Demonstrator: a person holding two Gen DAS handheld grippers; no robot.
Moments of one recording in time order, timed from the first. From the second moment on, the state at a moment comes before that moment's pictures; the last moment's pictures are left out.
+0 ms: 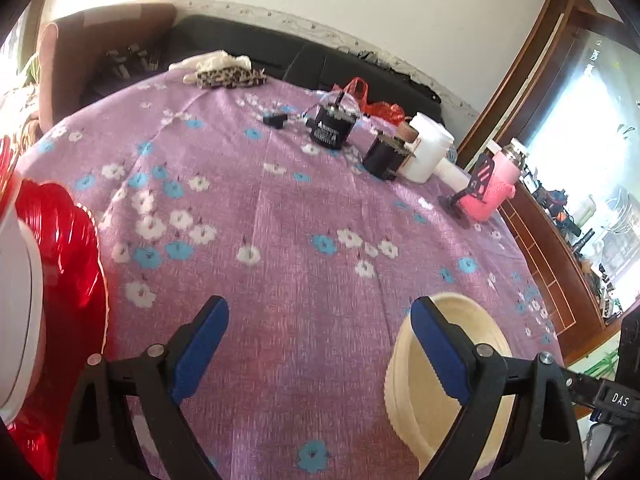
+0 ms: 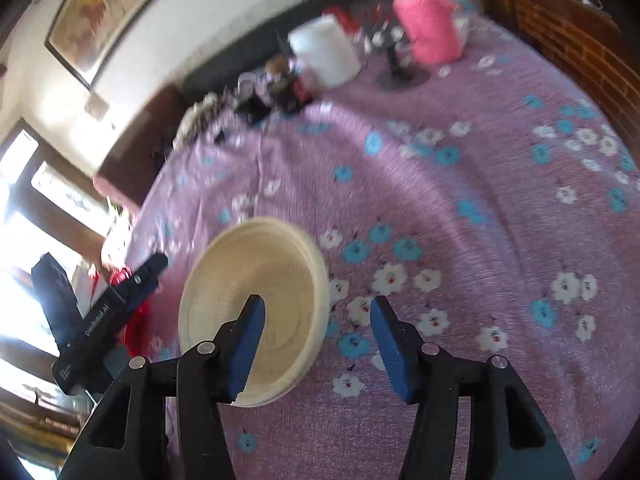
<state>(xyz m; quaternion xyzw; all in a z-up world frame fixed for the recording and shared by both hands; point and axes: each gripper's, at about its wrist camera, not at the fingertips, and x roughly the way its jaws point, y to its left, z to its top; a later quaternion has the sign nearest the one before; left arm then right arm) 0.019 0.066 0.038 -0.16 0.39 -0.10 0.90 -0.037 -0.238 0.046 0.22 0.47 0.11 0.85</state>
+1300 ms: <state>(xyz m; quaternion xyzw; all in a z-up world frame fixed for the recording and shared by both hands) 0.008 -0.031 0.019 0.03 0.44 -0.07 0.89 -0.041 -0.201 0.011 0.15 0.39 0.09 0.90</state>
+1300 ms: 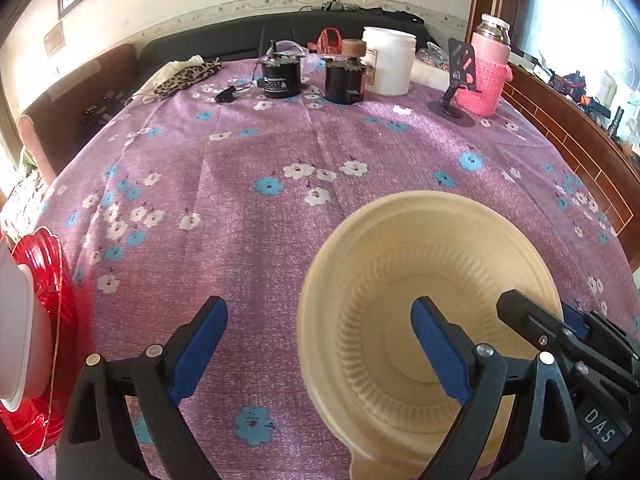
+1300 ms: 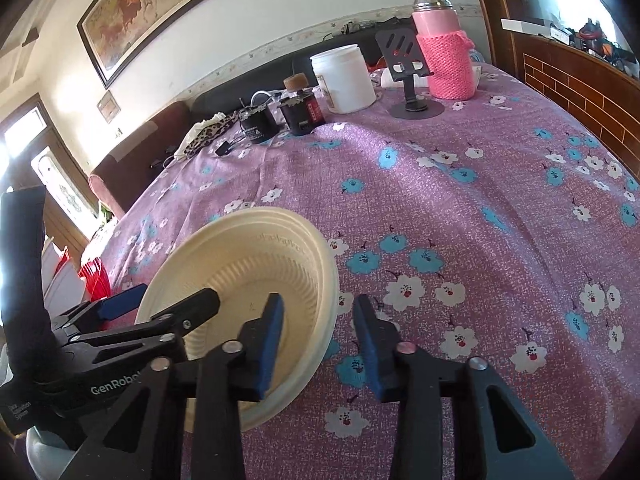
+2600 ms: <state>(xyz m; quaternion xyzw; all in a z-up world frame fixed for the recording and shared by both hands) -0.093 0.172 0.173 -0.11 0.29 0.01 0.95 -0.055 -0.021 0.164 0.11 0.29 0.26 0.91</state>
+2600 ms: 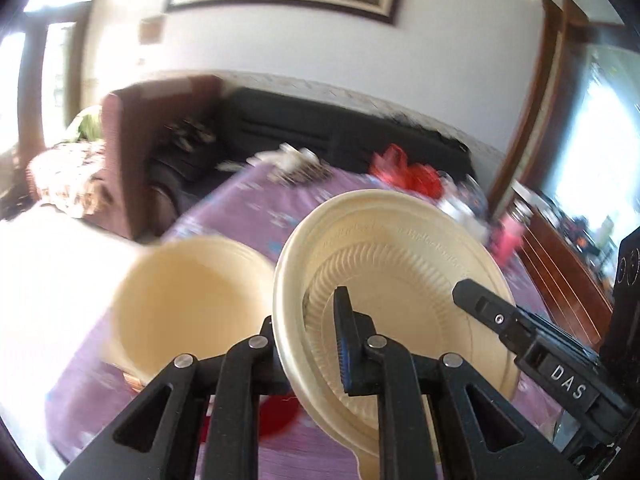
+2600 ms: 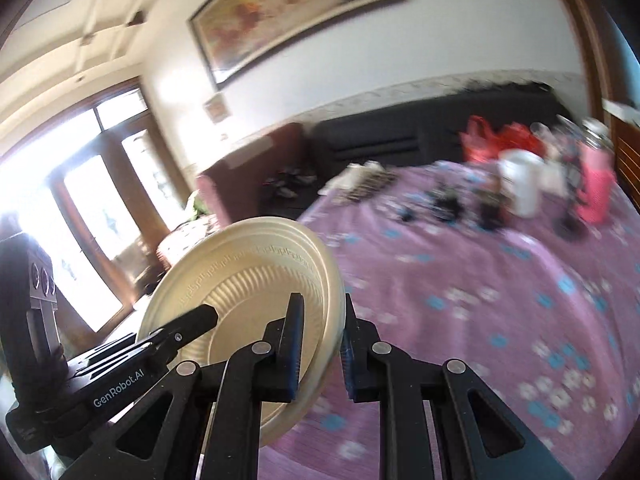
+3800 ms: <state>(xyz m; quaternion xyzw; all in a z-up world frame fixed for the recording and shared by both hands) -0.074 0.285 0.144 -0.14 0.28 0.13 0.94 -0.023 0.128 0.145 0.01 0.30 0.27 0.92</state>
